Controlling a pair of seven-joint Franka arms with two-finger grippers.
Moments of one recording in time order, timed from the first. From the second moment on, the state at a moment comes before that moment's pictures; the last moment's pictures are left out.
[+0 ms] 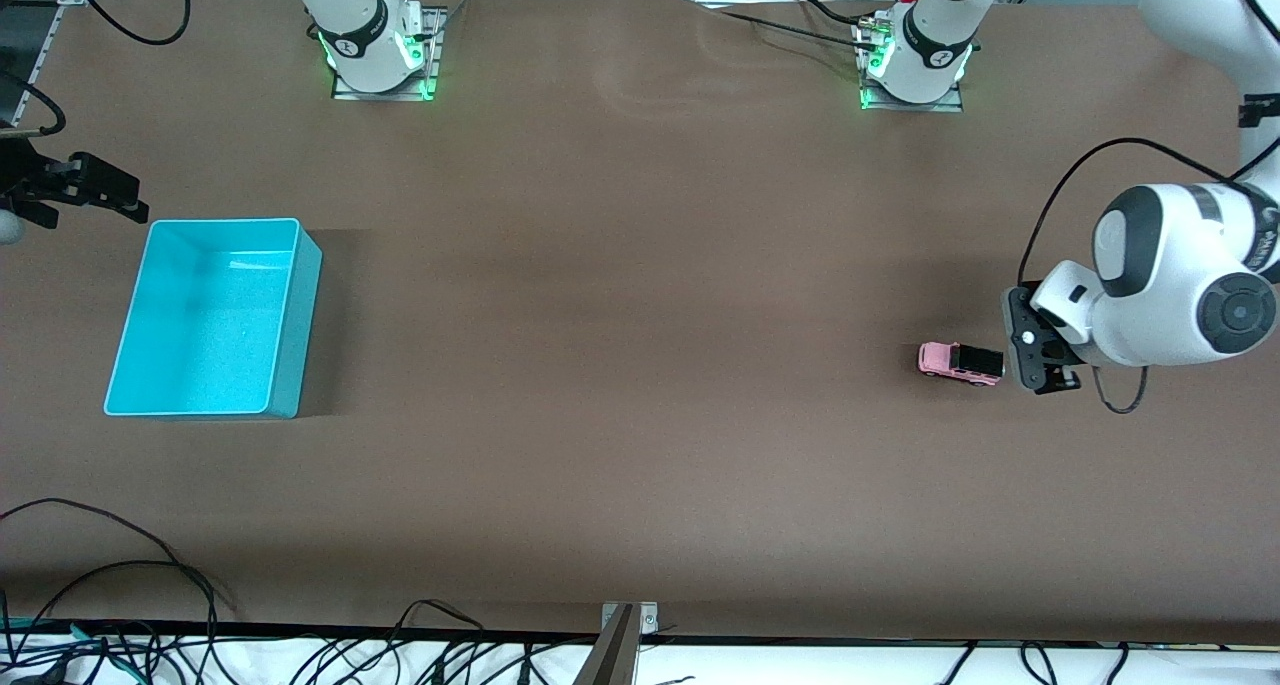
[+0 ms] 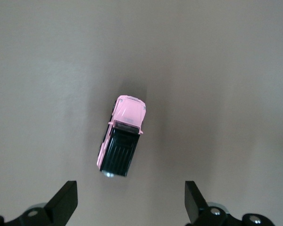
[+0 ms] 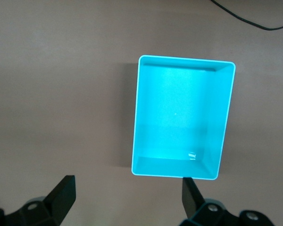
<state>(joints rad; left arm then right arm) 0.02 0.42 0.00 -1.72 0.01 1.92 1.48 0.03 0.06 -0.09 -1.55 -0.01 1.57 -0.15</state>
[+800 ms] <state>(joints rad) 0.02 0.48 0.00 -1.98 0.01 2.40 1.73 0.03 0.06 -0.09 -1.55 -0.01 1.57 -0.15</state>
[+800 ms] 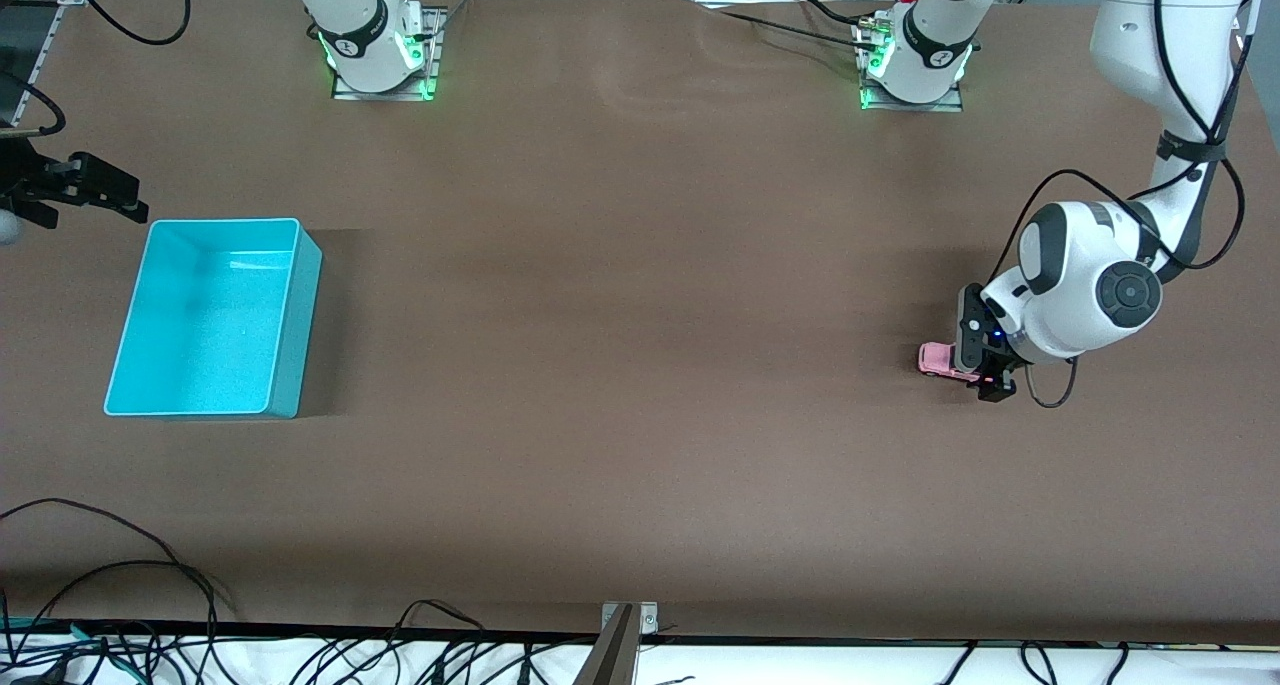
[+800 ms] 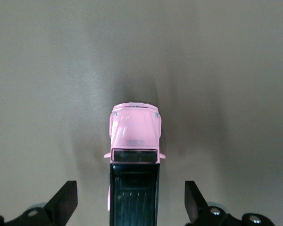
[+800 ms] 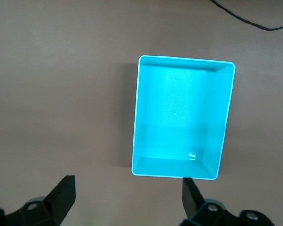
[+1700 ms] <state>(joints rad) 0.03 0.52 0.00 -1.98 0.01 2.45 1.74 0.03 0.06 -0.09 -1.55 -0.01 1.57 -0.15</state>
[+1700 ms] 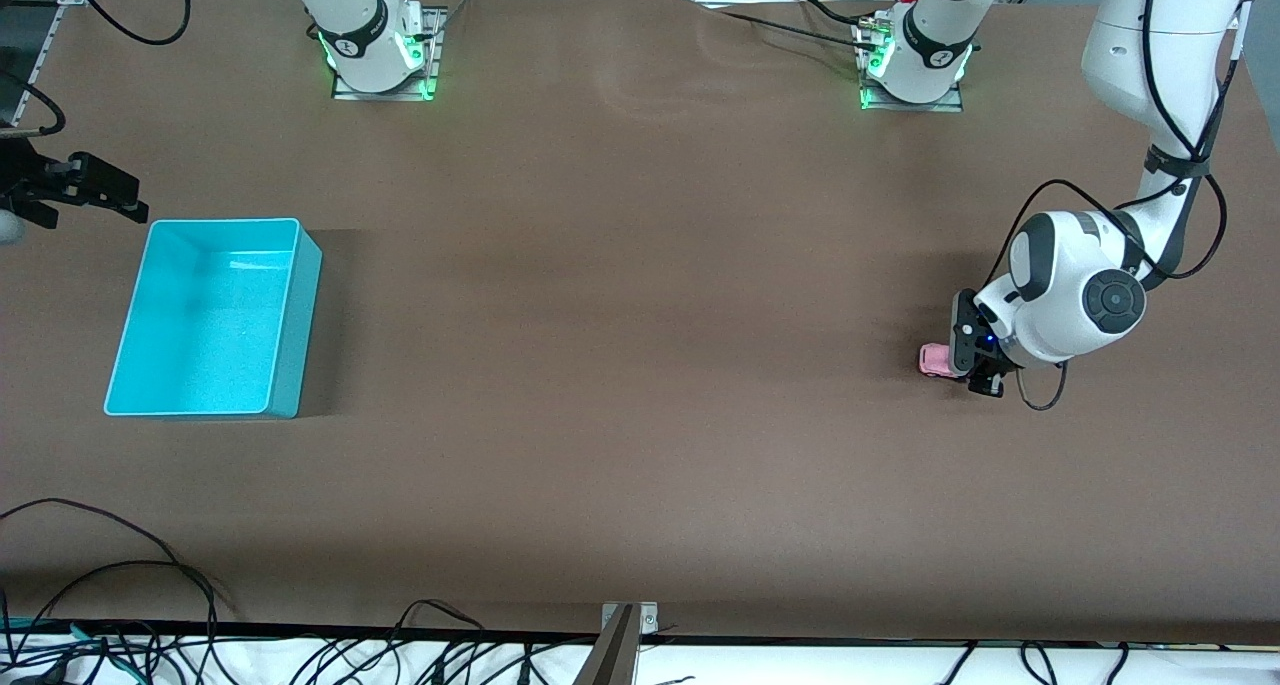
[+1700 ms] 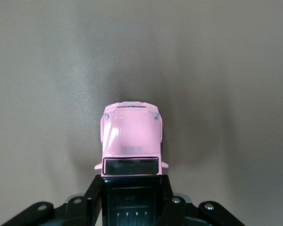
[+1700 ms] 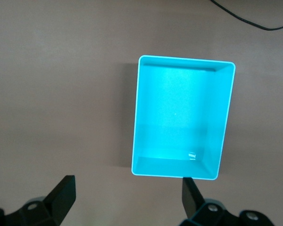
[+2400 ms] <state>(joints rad) 0.05 0.52 0.00 -1.98 0.01 2.44 1.66 0.03 0.06 -0.09 -1.55 -0.01 1.57 -0.15</state>
